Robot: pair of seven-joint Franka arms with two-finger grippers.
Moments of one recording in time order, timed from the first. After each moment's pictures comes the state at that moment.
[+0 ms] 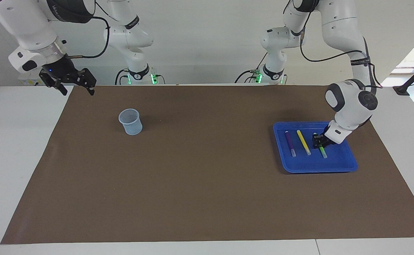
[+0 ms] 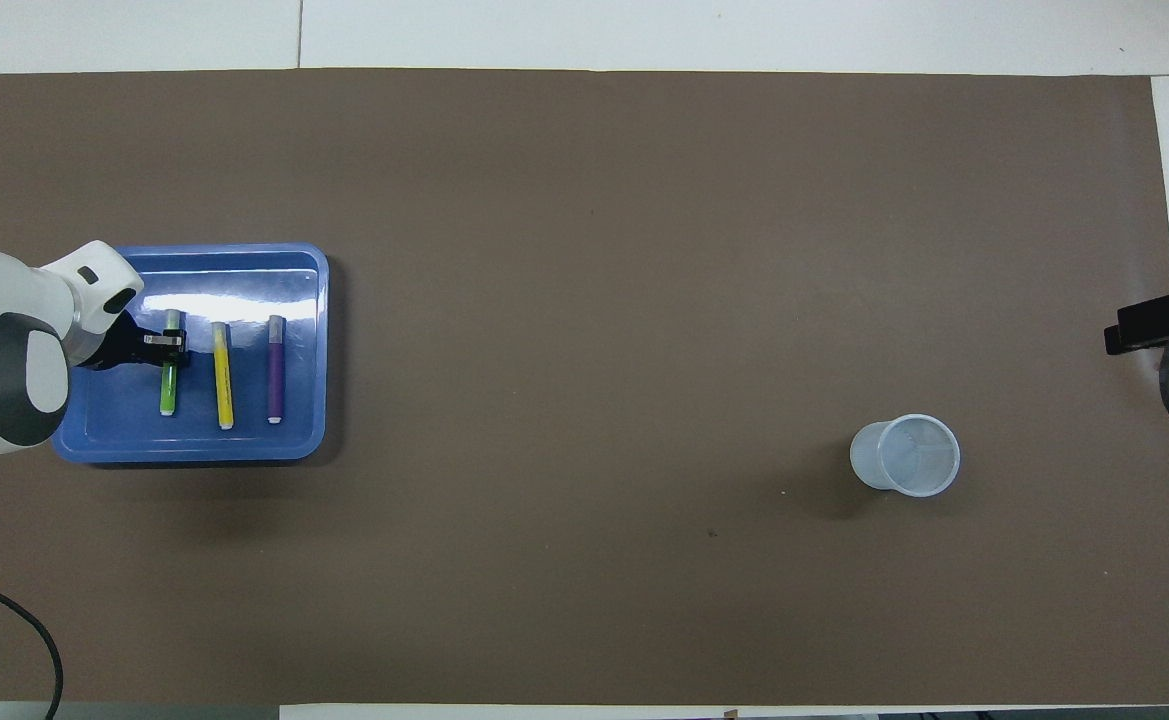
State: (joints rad) left arm 0.06 0.24 0.03 -2.10 -0.04 2.29 0.18; right arm -0.01 -0.07 -0.09 -1.67 0.00 1.54 -0.07
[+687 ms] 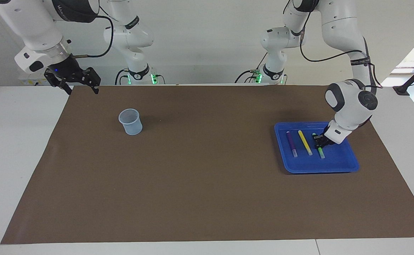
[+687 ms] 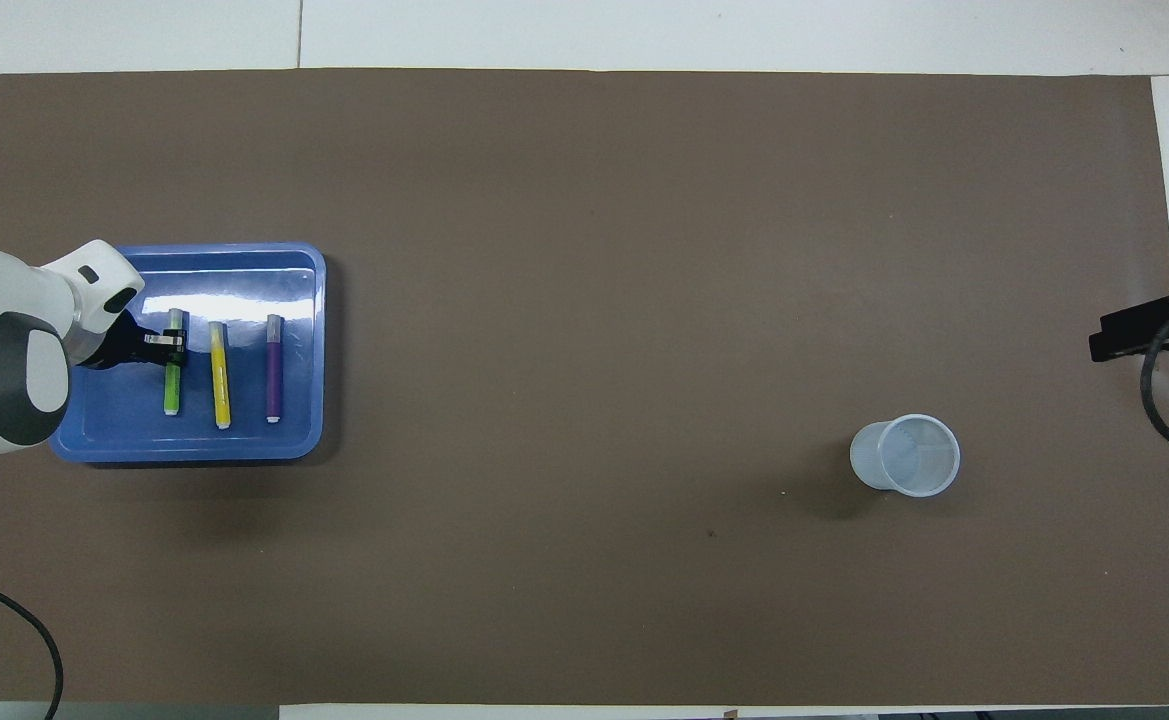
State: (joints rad) left arm 0.06 0.25 0.04 -2.08 -0.04 2.27 0.18; right arm -0.01 -0.07 -0.07 -1.67 0.00 1.51 -0.07
